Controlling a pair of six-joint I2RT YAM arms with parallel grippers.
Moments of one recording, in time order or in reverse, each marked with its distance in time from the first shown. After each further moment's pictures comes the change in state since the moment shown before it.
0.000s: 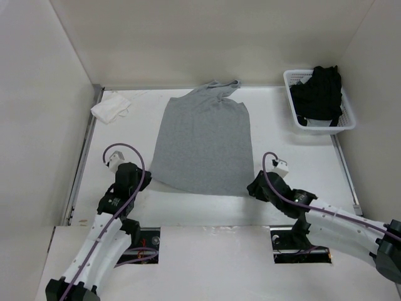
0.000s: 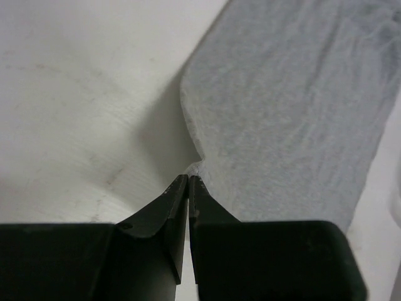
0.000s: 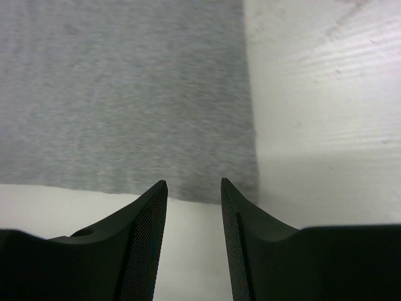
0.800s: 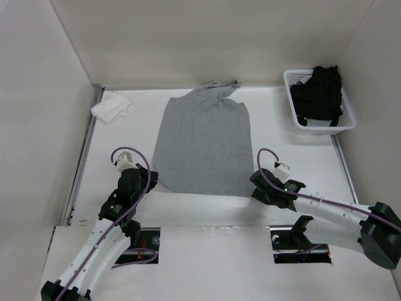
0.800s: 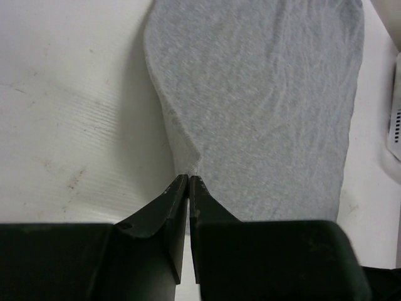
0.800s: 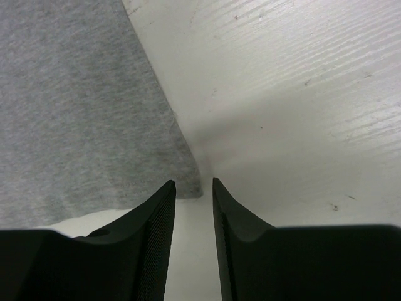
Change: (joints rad) left arm -0.119 -0.111 -0.060 0.098 0.018 0.076; right arm -0.024 0.238 0.133 -0.275 0.025 0.248
